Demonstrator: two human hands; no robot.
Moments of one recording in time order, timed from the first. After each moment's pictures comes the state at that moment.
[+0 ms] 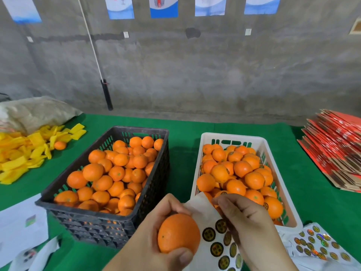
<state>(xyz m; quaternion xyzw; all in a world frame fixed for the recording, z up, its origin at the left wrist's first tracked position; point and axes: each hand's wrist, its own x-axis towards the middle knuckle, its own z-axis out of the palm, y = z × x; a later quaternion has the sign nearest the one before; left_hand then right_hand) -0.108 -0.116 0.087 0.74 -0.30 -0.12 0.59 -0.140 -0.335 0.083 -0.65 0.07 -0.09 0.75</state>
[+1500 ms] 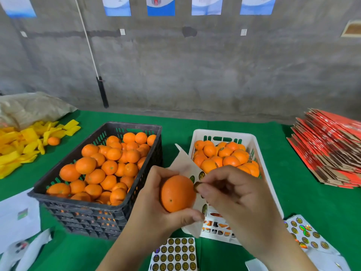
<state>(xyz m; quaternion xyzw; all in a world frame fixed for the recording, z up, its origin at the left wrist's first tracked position) -0.116 -0.157 0.106 0.75 -0.25 0.06 0.61 -0.165 -0.347 0.134 -0.77 -0.11 -0.21 0.59</state>
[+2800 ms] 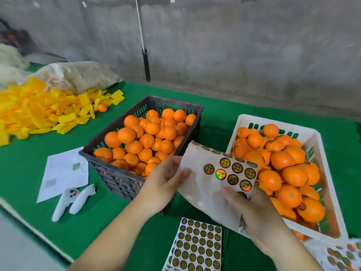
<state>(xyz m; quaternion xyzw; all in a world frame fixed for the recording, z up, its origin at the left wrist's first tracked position) -0.057 -0.098 0.038 0.76 -0.12 0.00 0.64 -0.097 -0.335 0.025 -0.69 -0.02 0.05 0.72</state>
